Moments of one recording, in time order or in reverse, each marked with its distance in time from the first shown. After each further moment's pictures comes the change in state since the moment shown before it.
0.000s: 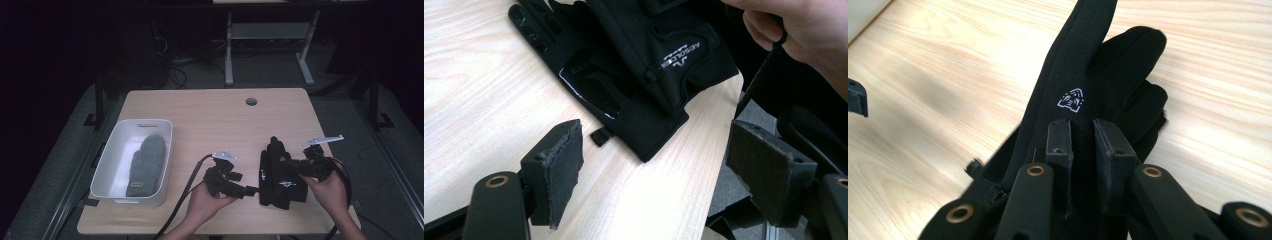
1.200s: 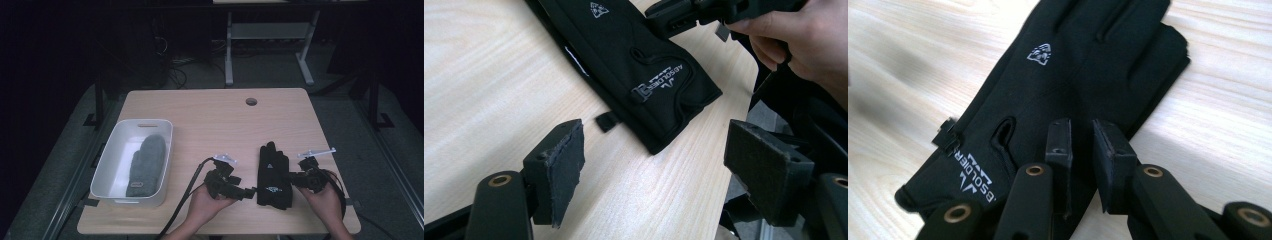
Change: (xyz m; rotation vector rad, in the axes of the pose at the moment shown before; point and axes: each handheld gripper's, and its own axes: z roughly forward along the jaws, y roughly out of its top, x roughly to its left) left arm 0.012 -0.012 0.016 0.044 -0.004 -0.054; right arm -0.001 -0.033 0.025 0.061 0.007 0.052
